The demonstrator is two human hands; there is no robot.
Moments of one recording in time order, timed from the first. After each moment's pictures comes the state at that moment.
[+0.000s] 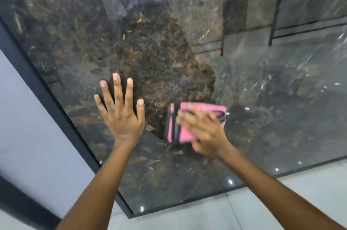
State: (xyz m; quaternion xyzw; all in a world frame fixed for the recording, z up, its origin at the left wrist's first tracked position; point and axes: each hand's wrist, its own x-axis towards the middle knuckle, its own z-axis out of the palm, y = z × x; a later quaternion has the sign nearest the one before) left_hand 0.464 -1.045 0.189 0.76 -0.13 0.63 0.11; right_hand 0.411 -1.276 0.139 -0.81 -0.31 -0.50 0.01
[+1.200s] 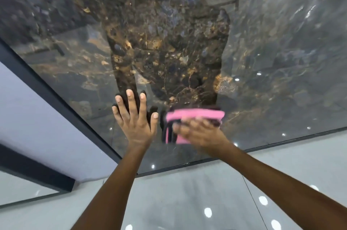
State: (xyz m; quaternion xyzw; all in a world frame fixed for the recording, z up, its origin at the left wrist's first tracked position) left_hand 0.452 -1.036 0.011 0.79 -0.15 0.59 0.08; right_hand 0.421 -1.257 -0.052 -0.84 -0.34 -0.39 -0.16
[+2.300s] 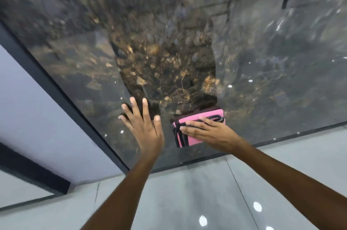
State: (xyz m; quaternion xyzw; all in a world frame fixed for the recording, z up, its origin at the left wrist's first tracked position) left_hand 0.416 -1.071 -0.014 0.84 -0.08 0.48 0.24; right_hand 0.398 -1.301 -0.041 -0.83 -0.38 -0.32 -0.26
